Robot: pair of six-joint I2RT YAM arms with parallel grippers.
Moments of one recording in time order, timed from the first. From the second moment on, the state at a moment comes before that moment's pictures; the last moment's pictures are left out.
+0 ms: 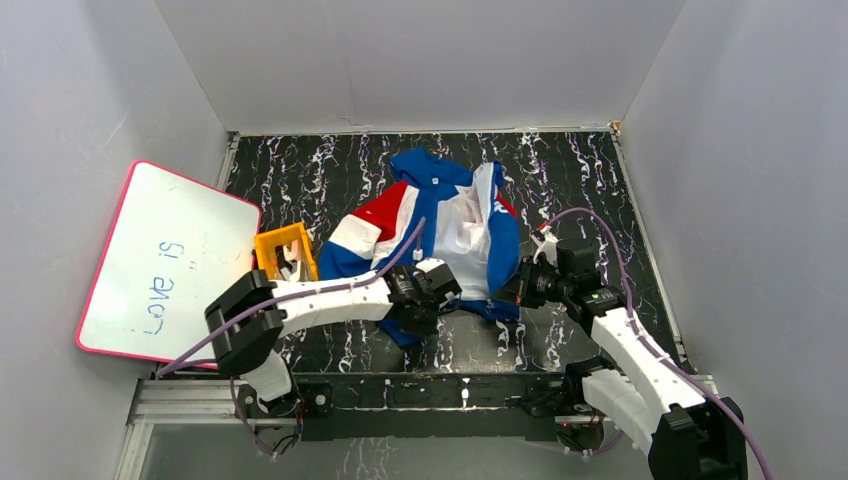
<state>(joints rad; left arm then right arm) -1.15 1.66 1.09 -0.75 -0.17 -0.90 0.29 0.86 0.45 -0.33 -0.57 0.52</state>
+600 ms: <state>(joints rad) -0.92 1.13 0.72 -0.22 0.06 -0.86 0.30 0.79 0.45 -0.07 -0.89 0.63</state>
